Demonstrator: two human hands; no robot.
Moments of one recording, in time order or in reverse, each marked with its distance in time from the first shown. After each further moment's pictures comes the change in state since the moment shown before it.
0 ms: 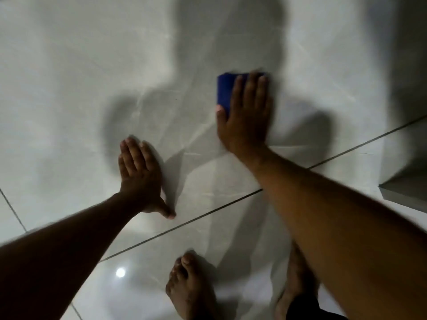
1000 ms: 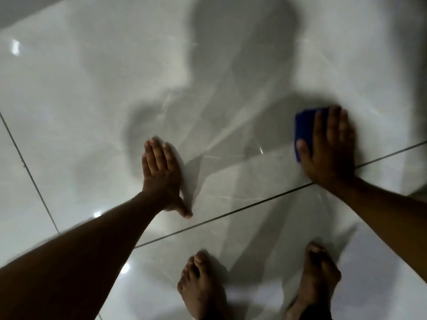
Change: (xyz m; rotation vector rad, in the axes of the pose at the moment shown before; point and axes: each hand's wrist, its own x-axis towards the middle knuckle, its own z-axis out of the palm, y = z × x) left_hand 0.004 -0.003 0.004 -0.014 0.089 0.012; right_hand -0.036 0.148 -0.020 -0.166 -0.102 -0.114
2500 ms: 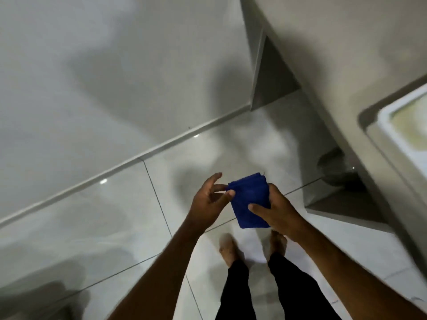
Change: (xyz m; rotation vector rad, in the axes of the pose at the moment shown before) left_hand -0.526 0.083 -0.384 -1.238 0.180 0.277; right_hand -0.165 -0.139 -0.674 1.233 -0.525 0.233
